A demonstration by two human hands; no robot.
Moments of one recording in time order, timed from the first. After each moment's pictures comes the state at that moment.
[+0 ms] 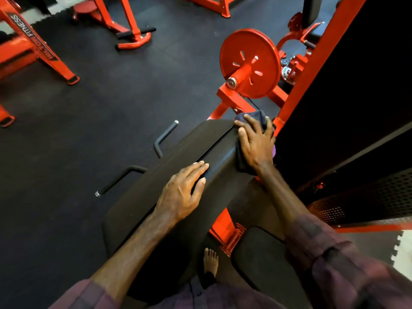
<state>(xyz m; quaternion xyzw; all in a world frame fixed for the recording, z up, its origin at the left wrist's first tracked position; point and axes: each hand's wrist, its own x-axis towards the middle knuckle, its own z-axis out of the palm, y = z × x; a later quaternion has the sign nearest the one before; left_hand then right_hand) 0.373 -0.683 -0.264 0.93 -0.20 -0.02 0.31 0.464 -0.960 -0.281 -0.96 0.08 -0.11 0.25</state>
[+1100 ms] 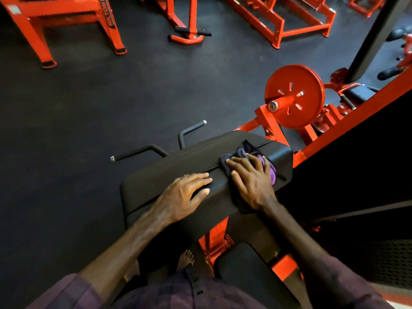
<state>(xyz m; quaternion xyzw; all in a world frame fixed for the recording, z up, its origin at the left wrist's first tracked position) 0.316 -0.625 -0.275 0.92 -0.15 0.00 0.37 0.398 -0.896 -0.260 -0.97 -0.25 -0.06 0.06</state>
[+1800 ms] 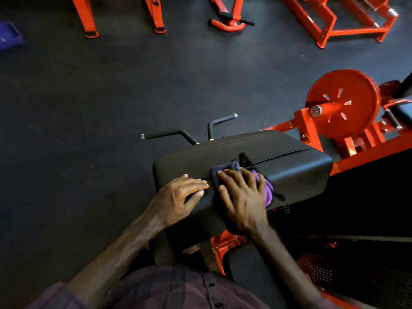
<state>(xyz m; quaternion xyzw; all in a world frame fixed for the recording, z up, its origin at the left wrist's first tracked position) 0.242 -0.554 -0.282 0.90 -0.08 0.09 0.41 0.312 -0.781 -0.252 -0.96 -0.28 -0.04 0.08</state>
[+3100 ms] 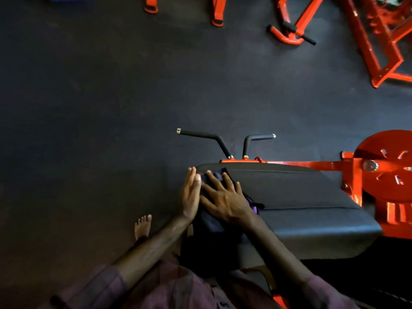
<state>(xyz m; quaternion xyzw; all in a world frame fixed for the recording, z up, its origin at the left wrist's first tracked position) 0.260 -0.507 -0.343 0.58 0.39 0.09 0.71 0.350 -0.608 -0.267 -0.84 -0.42 0.34 -0.06</state>
